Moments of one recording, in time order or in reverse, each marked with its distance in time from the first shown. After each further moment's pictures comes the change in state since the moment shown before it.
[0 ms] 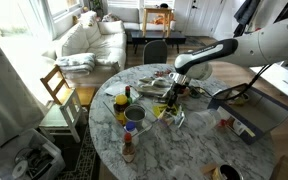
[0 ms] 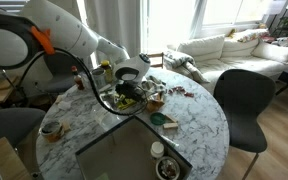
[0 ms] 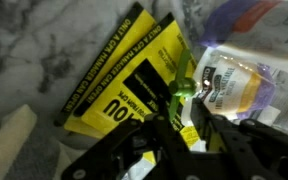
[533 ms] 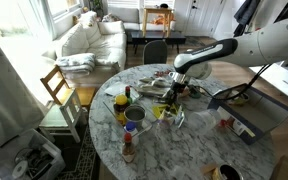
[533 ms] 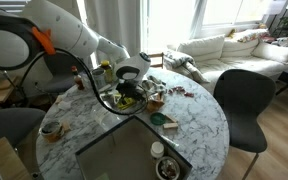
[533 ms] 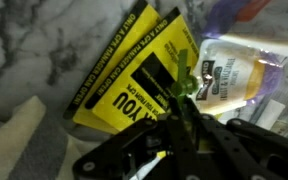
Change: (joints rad) arm 0.000 0.006 0.002 0.022 -0.021 -0.001 0.036
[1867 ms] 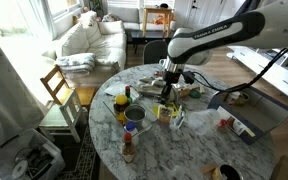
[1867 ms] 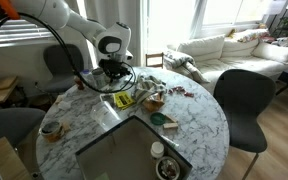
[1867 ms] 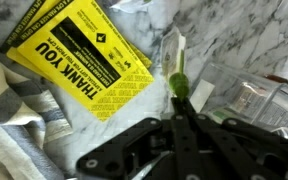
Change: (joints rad) arm 0.132 -0.246 0.015 -0.129 -0.169 -0.022 0.229
